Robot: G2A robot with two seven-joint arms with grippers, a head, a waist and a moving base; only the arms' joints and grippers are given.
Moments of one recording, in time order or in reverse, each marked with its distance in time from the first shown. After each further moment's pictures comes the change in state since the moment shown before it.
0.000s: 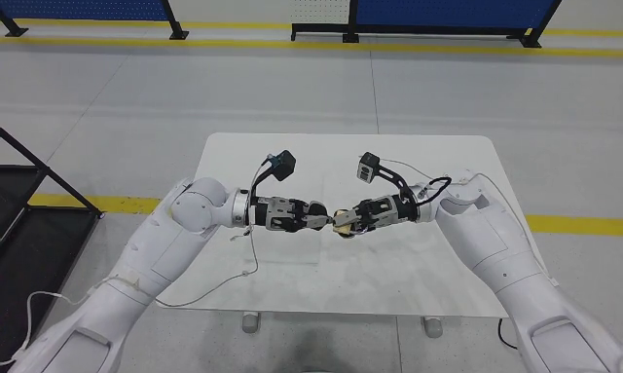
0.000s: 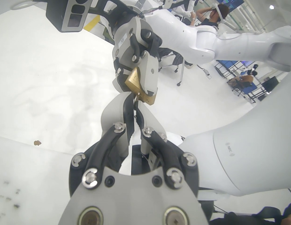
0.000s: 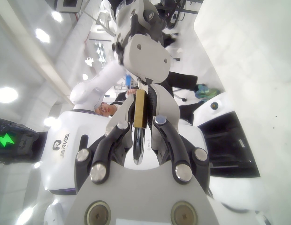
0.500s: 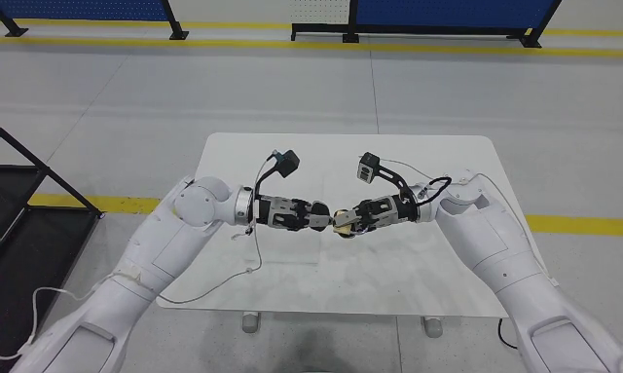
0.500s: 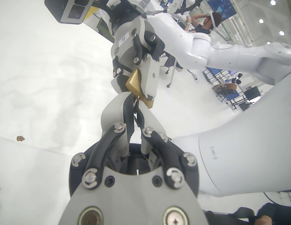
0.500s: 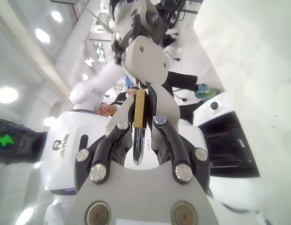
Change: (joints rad) left arm -0.030 -0.017 0.018 0.030 -0.109 0.089 -0.099; right arm 0.000 0.000 0.000 0.000 0.000 0.000 0.000
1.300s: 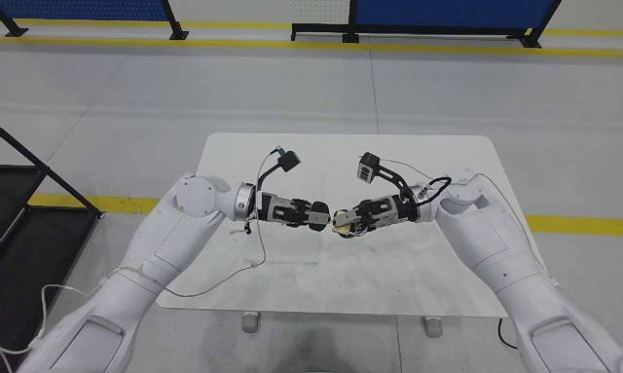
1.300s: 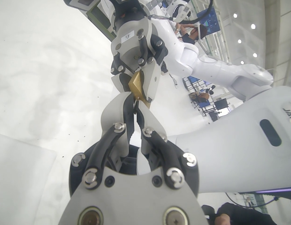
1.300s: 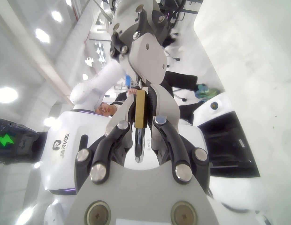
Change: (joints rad) left arm -0.031 -0.040 -0.013 0.070 -0.164 0.161 -0.161; right arm 0.000 0.000 0.000 0.000 0.000 0.000 0.000
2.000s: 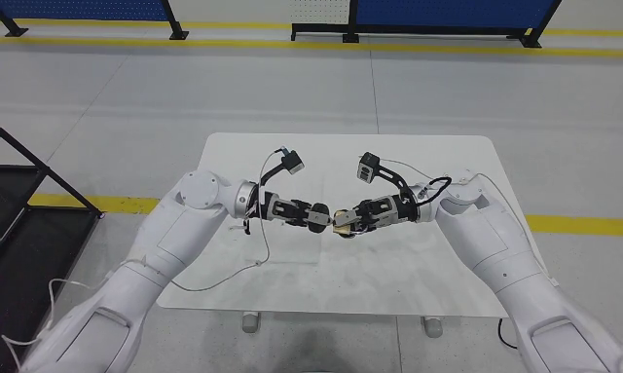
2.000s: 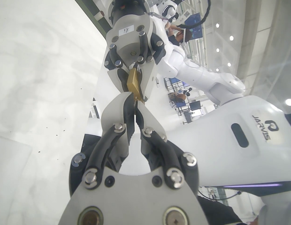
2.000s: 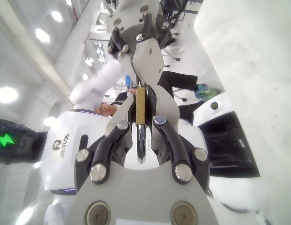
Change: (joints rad) left arm -0.042 -0.028 0.024 0.080 -0.136 0.117 -0.117; right arm 0.000 0.000 0.000 0.000 0.000 0.000 0.000
